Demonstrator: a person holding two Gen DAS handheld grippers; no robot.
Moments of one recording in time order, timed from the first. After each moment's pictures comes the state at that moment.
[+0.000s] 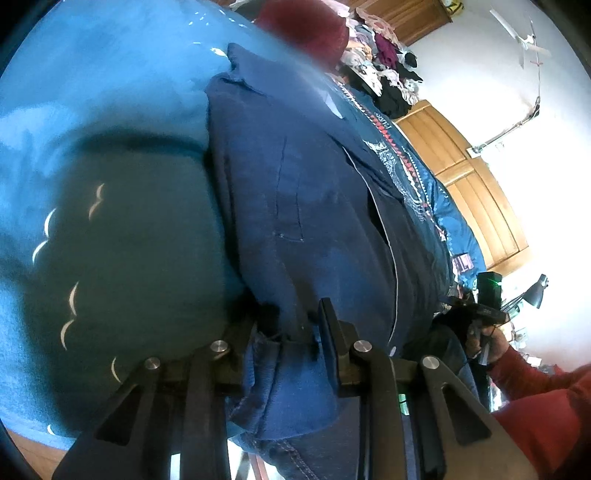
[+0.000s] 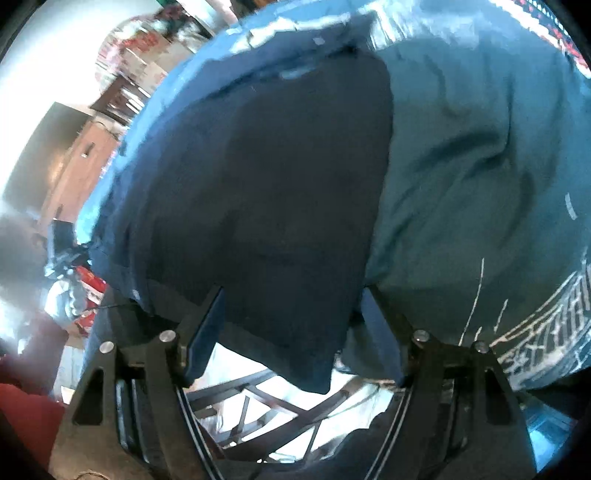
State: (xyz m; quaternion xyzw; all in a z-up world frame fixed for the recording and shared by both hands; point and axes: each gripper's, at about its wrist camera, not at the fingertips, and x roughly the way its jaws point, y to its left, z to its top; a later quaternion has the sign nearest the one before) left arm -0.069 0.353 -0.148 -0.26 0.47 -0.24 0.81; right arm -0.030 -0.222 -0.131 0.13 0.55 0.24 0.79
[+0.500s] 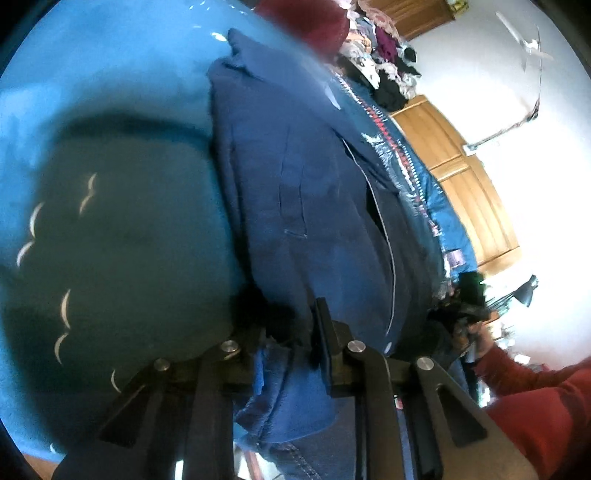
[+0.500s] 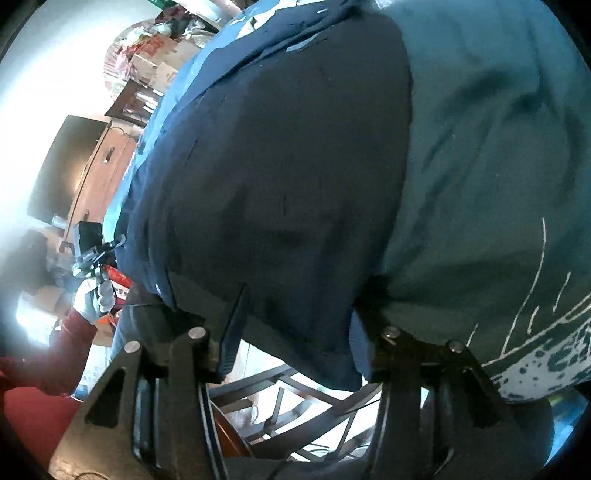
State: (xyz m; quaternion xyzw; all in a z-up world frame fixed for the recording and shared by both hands) left arm -0.059 0.359 -0.156 -0.28 0.48 -0.26 0.79; right arm -0.035 -0.218 -0.147 0.19 0.56 0.29 0.75
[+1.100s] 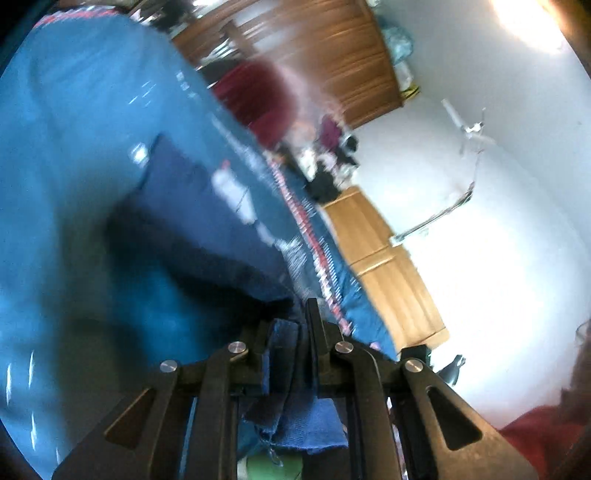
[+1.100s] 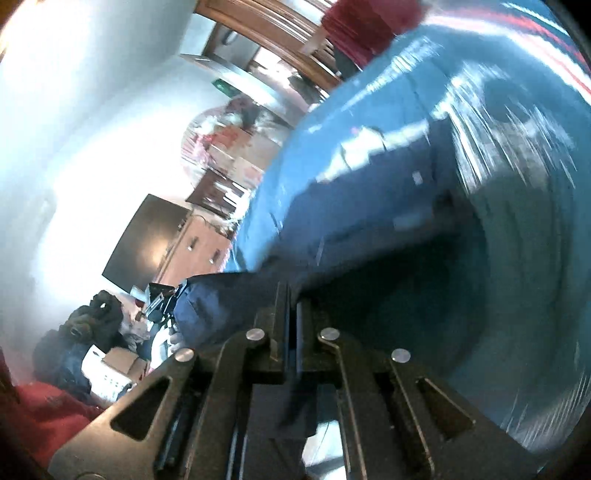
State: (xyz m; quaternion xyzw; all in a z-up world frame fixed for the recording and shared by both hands) left arm 0.003 0.357 -0.017 -0.40 0.29 -0.32 0.81; right arm 0.028 -0.251 0.015 0.32 0.38 0.36 0.79
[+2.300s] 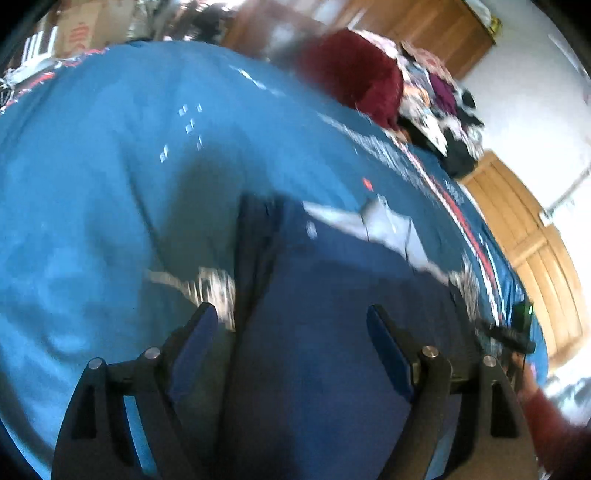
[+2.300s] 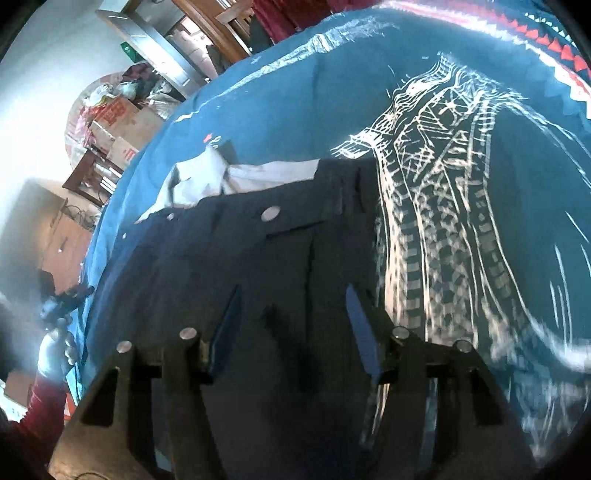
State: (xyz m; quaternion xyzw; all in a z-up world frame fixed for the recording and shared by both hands) left arm 0.262 0.343 -0.095 -0.19 0.44 -0.11 0.87; right arm 0.283 -0.244 -0.092 0.18 0.47 0.21 0.84
